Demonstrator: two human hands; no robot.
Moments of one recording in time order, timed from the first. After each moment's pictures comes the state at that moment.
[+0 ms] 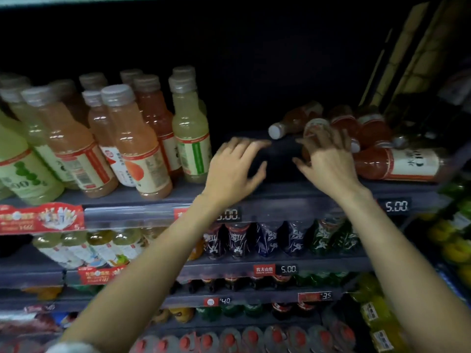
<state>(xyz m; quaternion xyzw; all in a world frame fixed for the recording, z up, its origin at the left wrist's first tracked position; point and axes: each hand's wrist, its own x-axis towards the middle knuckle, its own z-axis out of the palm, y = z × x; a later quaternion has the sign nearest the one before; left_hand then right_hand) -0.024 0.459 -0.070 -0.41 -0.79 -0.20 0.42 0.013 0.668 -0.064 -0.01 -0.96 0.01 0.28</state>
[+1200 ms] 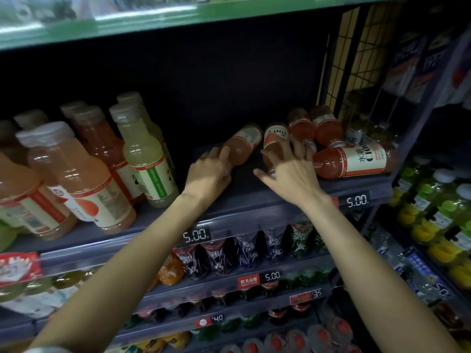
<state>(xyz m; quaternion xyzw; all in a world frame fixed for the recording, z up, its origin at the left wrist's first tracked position) -0.050 0.507 -0.051 -0.32 -0.92 -0.06 0.21 0.017 0.683 -0.073 -0.06 -0.96 0.01 0.28</state>
